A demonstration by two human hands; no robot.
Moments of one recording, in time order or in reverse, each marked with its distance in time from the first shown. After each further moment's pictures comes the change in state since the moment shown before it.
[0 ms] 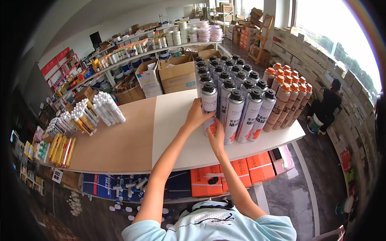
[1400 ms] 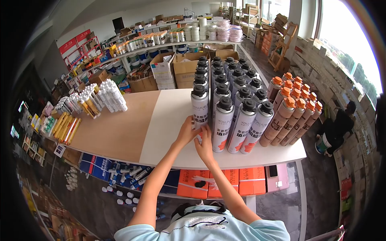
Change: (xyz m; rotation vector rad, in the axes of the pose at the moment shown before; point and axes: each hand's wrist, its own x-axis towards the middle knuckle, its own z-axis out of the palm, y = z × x) left_hand -0.056 -0.015 0.041 -0.104 0.081 -0.256; right_hand 0.003 0.023 -0.020 0.099 -0.352 -0.094
